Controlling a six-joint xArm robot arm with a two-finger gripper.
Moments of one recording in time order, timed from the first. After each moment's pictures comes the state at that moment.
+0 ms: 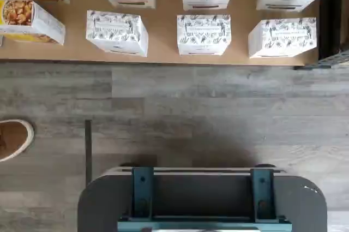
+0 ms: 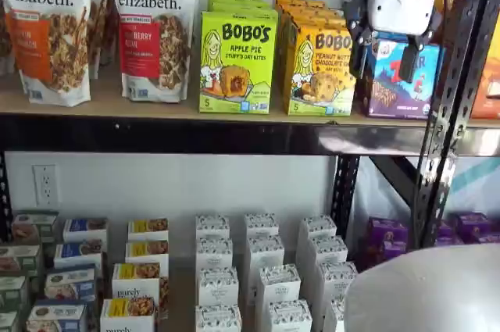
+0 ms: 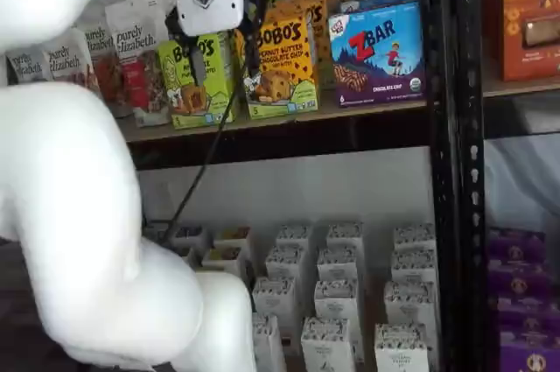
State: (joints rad) arm 0.00 -0.73 -1.22 0.04 1.95 0.02
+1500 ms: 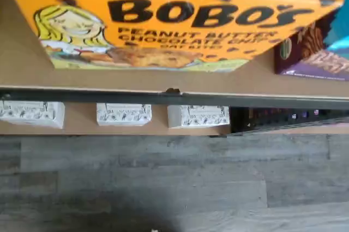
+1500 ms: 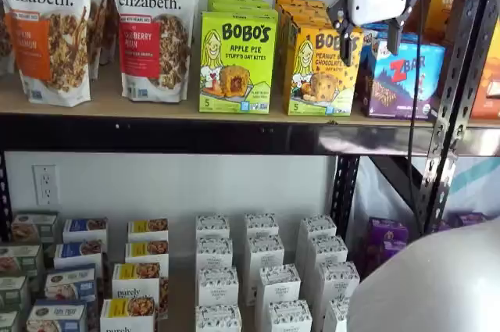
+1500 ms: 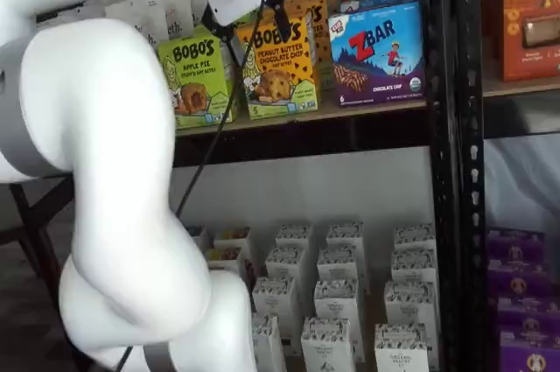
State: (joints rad) arm 0.13 -0.56 -1.27 -0.23 1.73 0.10
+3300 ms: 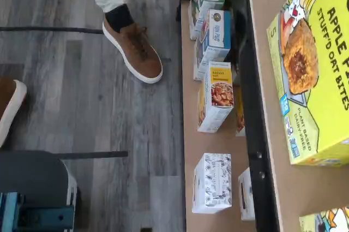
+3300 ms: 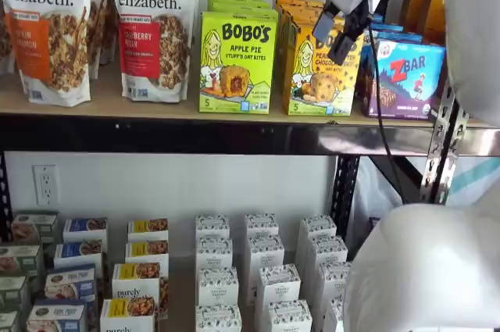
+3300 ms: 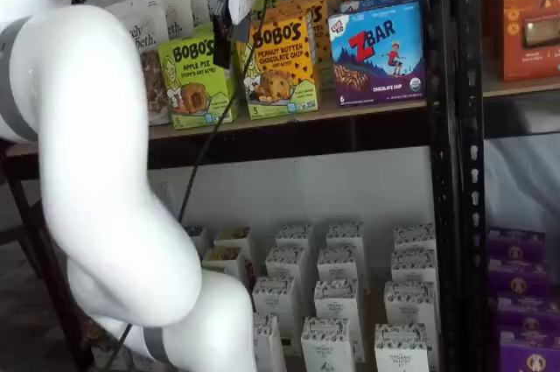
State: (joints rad) arm -0.19 -0.47 -1.30 0.44 1.72 -1.65
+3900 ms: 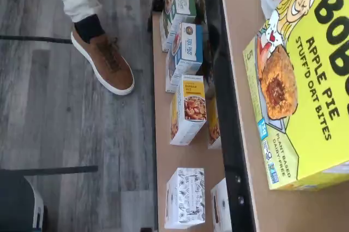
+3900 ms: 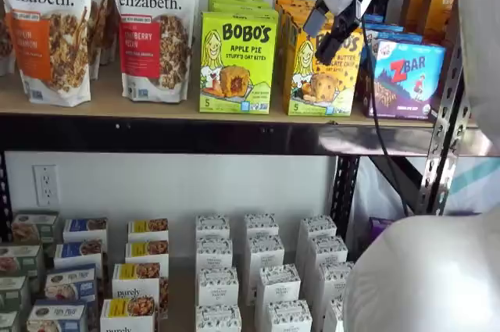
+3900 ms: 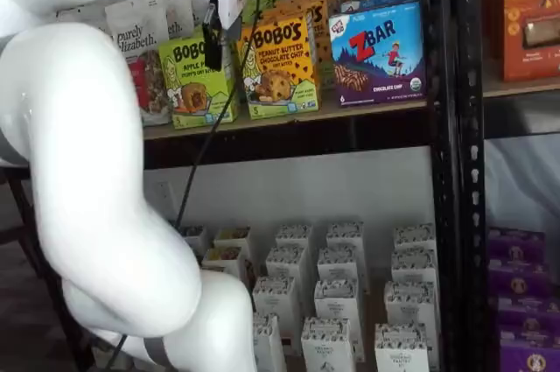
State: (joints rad) arm -0.13 -0.54 -1.21 0.46 1.59 -1.60
